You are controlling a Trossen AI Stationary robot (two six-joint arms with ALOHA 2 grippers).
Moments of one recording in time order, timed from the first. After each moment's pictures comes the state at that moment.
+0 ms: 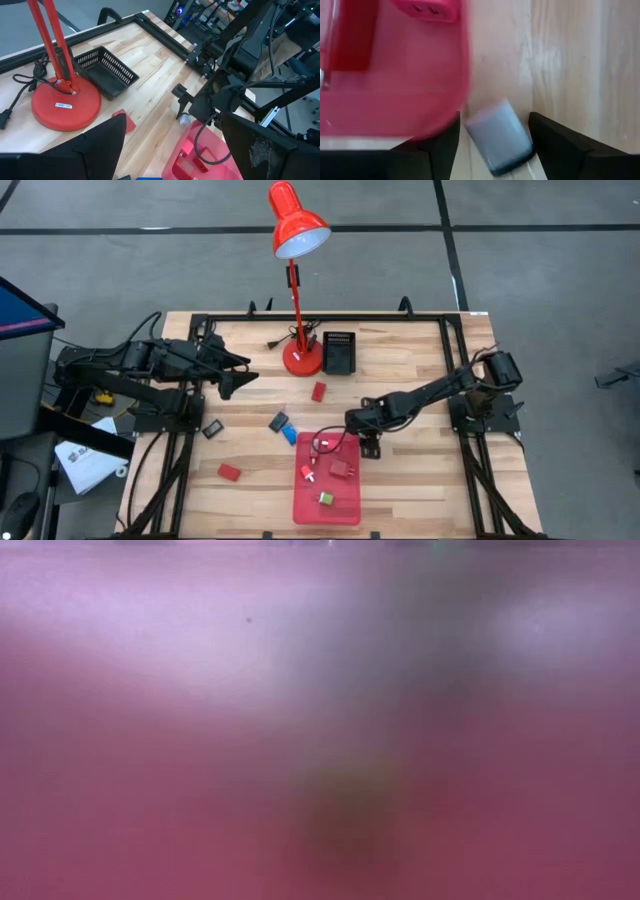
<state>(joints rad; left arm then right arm) -0.11 0.79 1.01 -0.67 -0.37 -0.69 0.21 1.78 0.97 -0.46 0.00 0.25</state>
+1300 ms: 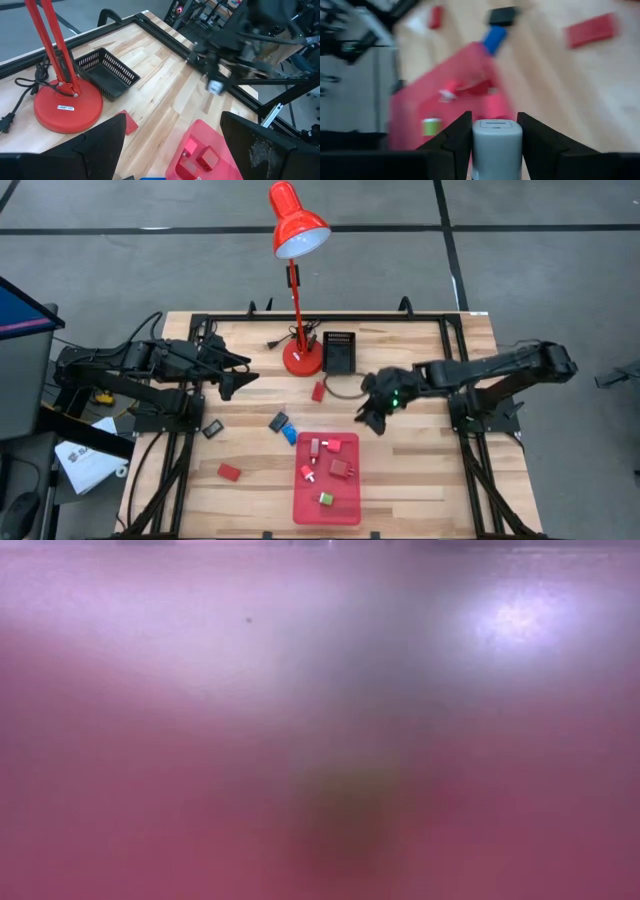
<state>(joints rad) -0.11 0.79 1.01 -0.67 -0.37 -0.66 0.11 1.30 0.97 -0.44 -0.11 0.65</state>
